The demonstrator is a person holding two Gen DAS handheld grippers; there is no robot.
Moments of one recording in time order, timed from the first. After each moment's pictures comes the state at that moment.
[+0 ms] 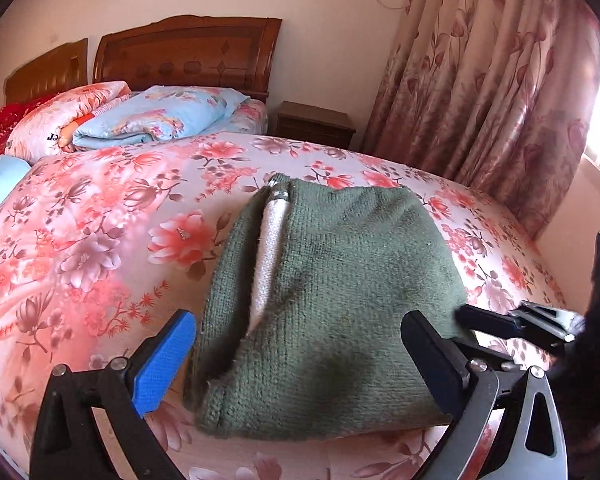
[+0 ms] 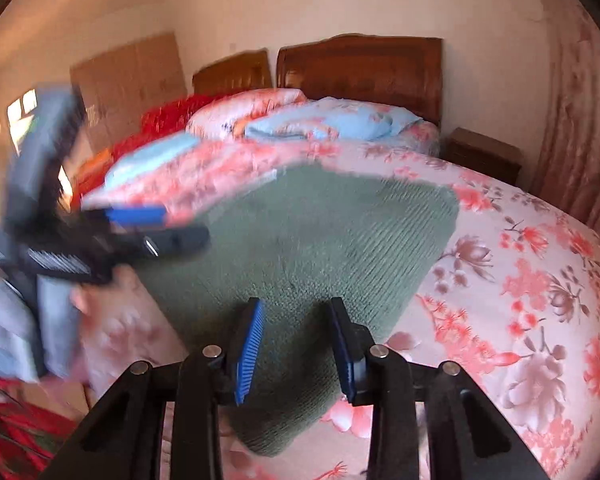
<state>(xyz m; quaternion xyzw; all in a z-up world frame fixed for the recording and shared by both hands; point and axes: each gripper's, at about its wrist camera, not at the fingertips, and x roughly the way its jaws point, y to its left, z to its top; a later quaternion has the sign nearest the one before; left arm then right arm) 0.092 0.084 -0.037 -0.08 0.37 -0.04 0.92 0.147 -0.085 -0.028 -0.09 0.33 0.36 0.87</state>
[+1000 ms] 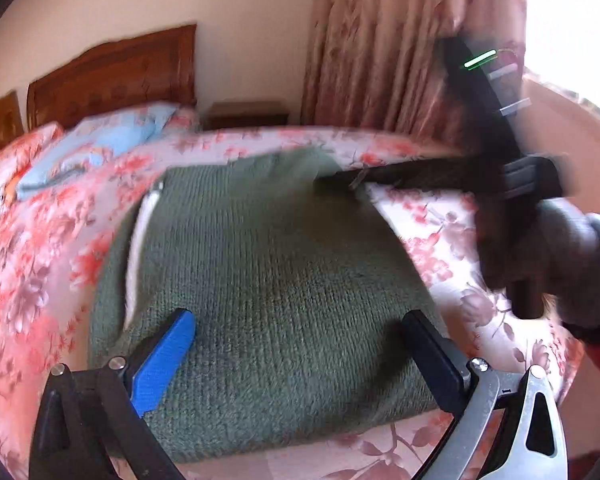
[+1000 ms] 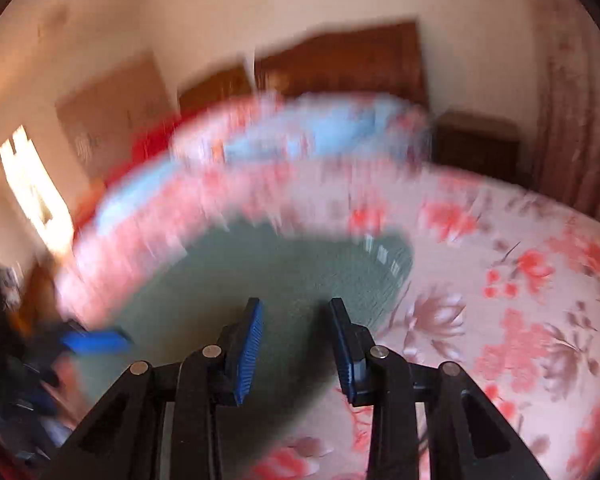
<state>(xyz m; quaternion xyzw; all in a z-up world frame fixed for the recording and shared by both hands) 0.101 0.023 -0.058 0.01 0.38 -0.15 0.91 0.278 -0.100 -0.030 -0.03 0.38 0.36 0.85</state>
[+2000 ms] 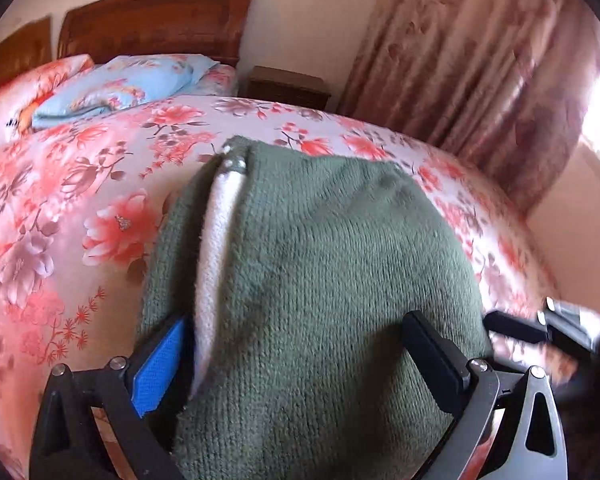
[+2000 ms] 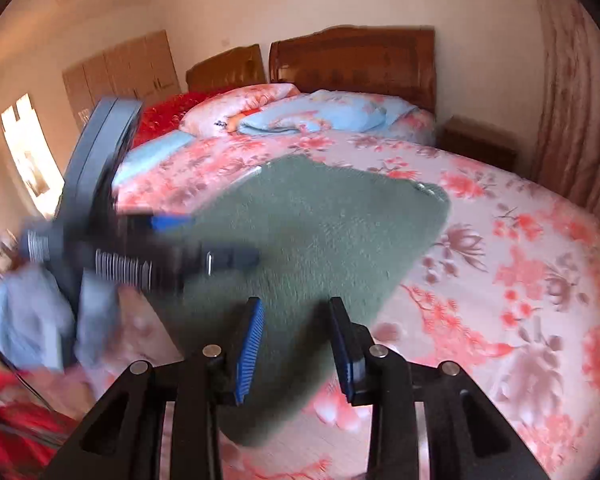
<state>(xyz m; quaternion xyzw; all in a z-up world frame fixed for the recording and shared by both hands) 0.149 0.074 -0.065 -0.09 0.43 -0.10 0.89 0.149 -0.098 -0.025 -0.08 0.34 0.34 0.87</state>
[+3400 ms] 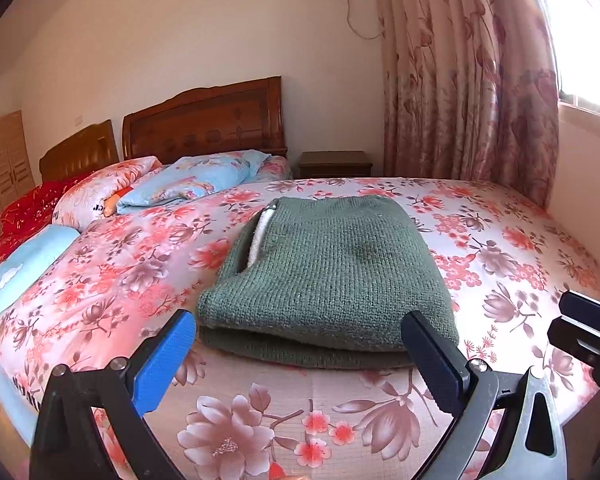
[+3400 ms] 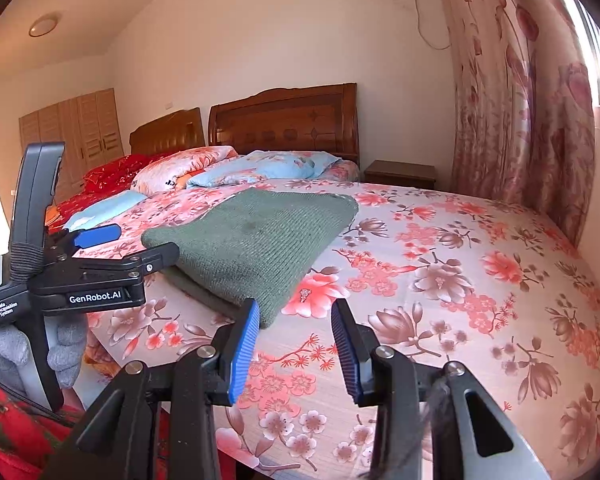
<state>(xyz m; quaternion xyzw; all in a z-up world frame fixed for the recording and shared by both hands) -0.013 0.003 -0.034 0.03 0.27 0.03 0.96 0.016 -0.165 -0.014 -0.02 0.25 0.23 0.94</state>
